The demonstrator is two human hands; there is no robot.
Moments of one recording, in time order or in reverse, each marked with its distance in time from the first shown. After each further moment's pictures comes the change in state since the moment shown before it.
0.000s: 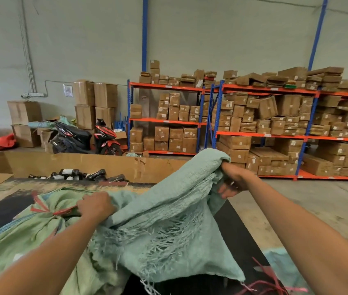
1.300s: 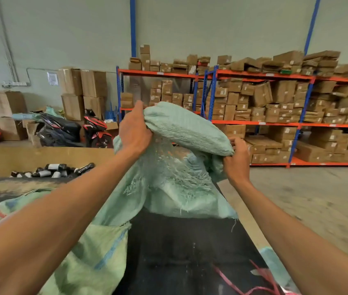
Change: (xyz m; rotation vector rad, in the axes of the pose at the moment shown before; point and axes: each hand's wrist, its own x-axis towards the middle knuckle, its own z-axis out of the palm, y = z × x) left_hand 0.060 0.178 -0.122 -0.711 0.780 0.466; right_hand 0.074 0.020 -0.005 0.183 0.853 -0.773
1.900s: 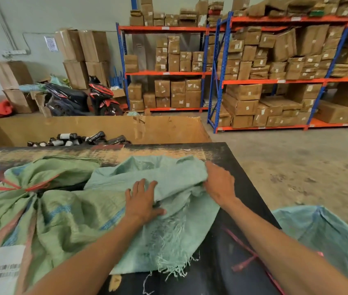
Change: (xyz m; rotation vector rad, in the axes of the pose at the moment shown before) left_hand -0.263 -0.118 0.068 0.381 -0.943 -0.167; right_hand -0.142 0.064 0.063 -0.631 -0.559 0.039
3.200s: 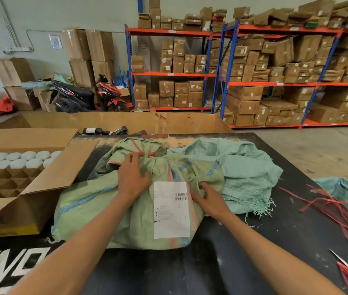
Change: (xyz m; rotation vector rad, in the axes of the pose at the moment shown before) left_hand -0.157 -0.318 -0.146 -0.448 0.405 0.063; right_hand -0.211 -0.327 0.063 0.561 -0.320 0.150
